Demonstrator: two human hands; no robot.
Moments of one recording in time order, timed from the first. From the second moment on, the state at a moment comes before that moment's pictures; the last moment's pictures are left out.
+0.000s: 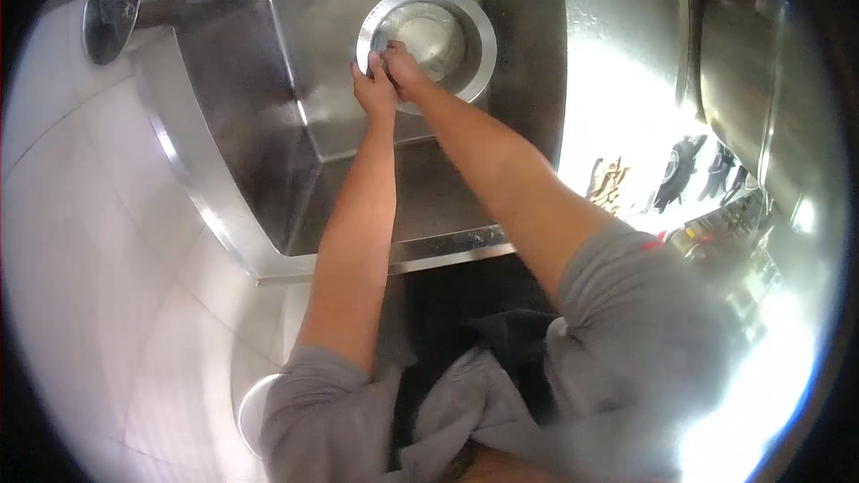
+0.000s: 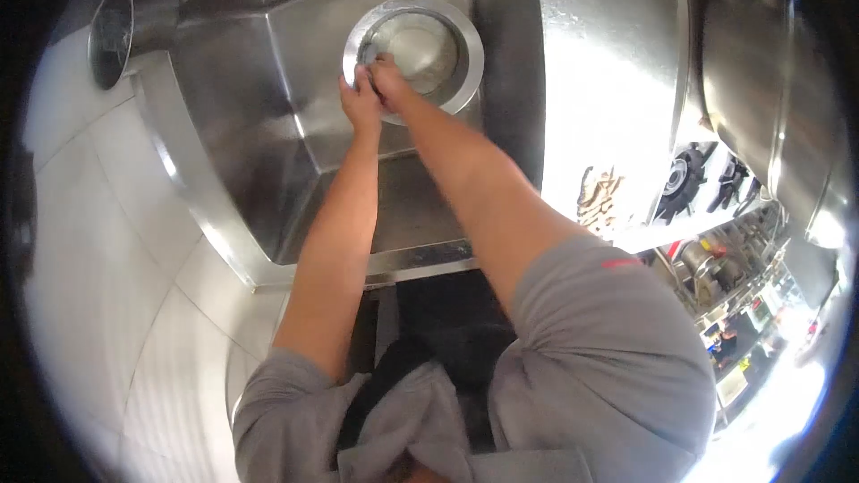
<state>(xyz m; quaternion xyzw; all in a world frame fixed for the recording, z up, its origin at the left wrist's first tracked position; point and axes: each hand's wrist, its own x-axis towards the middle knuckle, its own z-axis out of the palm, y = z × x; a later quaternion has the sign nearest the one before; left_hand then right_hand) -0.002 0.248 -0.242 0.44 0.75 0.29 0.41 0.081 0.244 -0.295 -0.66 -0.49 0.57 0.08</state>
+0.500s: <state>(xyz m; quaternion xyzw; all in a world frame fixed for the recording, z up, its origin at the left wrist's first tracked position) -0.022 0.309 -0.260 0.66 0.66 0.20 0.29 0.103 0.252 -0.341 -0.82 -0.47 0.30 -0.09</state>
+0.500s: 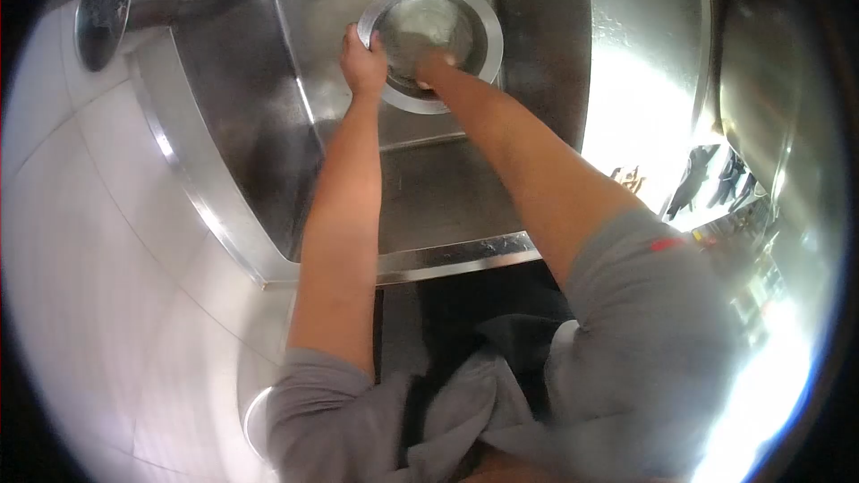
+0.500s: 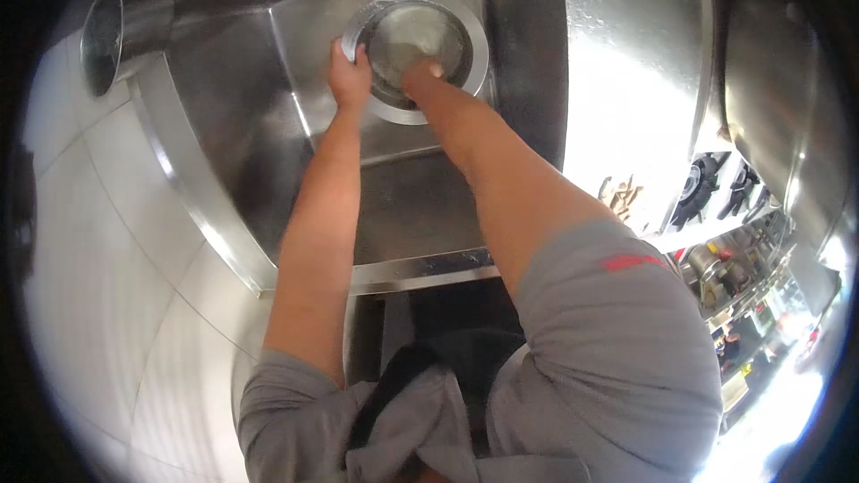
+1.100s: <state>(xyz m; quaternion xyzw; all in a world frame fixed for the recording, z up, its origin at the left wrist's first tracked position) -0.018 0.310 -0.267 0.68 0.66 0.19 0.26 0.172 0.289 -0.329 -0.68 -0.66 0.30 -0.12</state>
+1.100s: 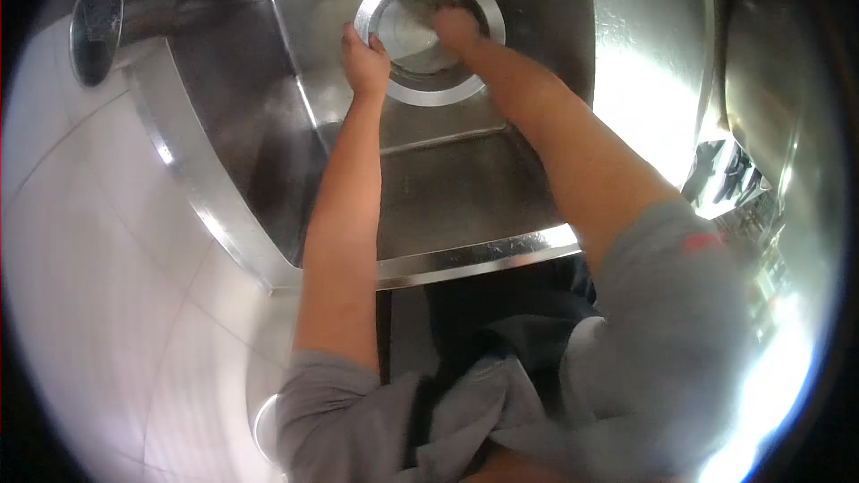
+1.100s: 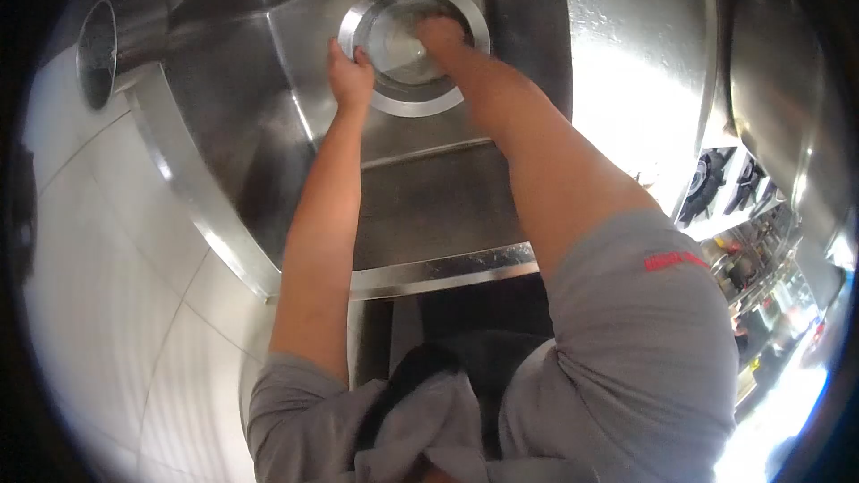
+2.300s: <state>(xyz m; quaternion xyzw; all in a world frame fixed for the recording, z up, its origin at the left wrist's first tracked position) 0.040 0.366 -0.035 0.56 0.53 0.41 0.48 0.175 0.326 -0.120 -0.25 0.13 0.75 0.60</state>
